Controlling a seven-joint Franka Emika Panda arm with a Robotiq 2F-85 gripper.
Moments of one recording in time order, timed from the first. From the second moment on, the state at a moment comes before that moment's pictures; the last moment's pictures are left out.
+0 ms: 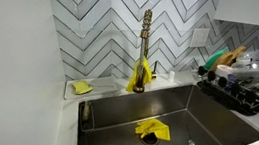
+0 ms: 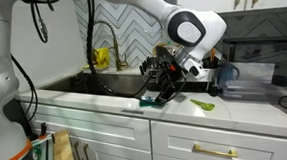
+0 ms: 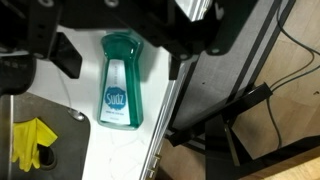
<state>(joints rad) -0.19 0.30 -0.18 -1.81 0.36 1.57 0.08</state>
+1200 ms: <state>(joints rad) -0.16 0.34 -0.15 -1.81 0.33 1.70 0.18</state>
